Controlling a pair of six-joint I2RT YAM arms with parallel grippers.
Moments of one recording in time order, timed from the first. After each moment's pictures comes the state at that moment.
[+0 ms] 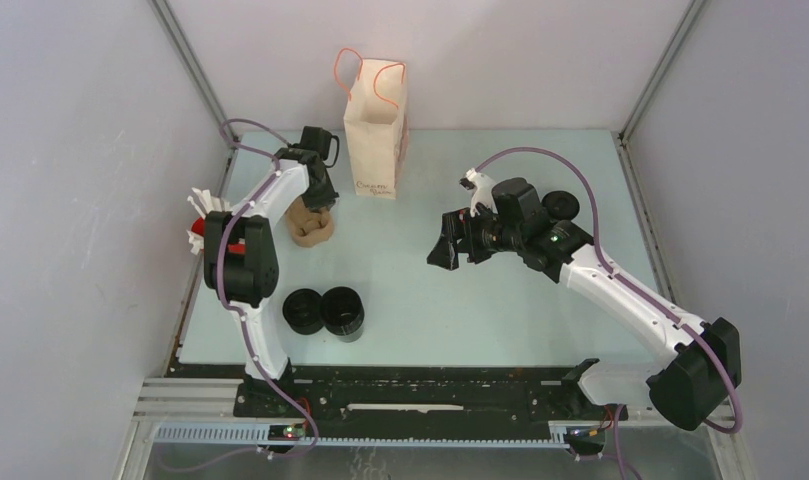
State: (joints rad) left arm -0.17 1.95 1.62 -0.79 -0.23 -0.52; right arm 0.62 1.26 1.09 -0.44 -0.38 0.36
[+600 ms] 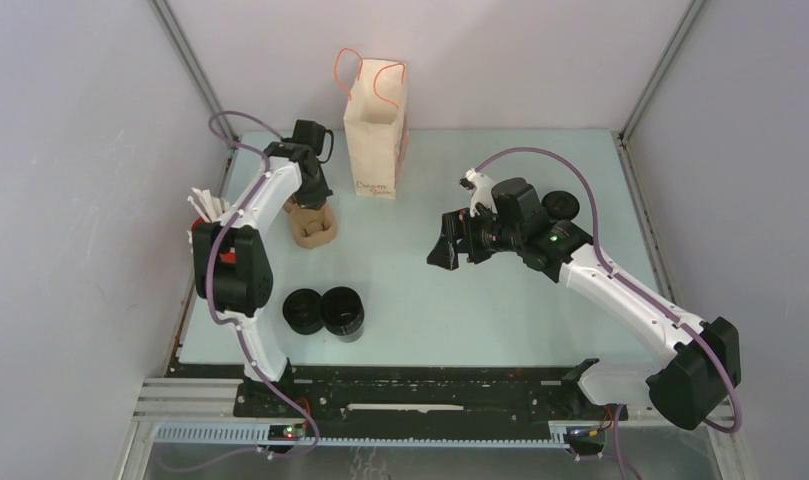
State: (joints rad) left arm -0.17 1.87 1.63 -0.89 -0.24 -0.50; right arm 0.62 1.26 1.09 -0.44 -0.38 0.36
